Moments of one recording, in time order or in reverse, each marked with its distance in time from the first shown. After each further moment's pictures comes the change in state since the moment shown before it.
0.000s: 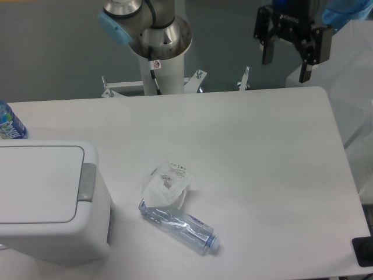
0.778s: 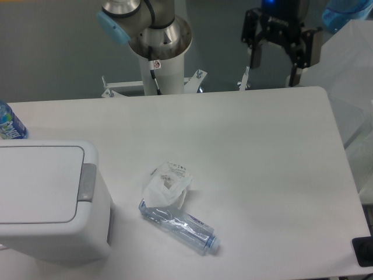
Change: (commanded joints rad) arm -0.133 -0.028 -0.003 0.122 -0.003 -0.357
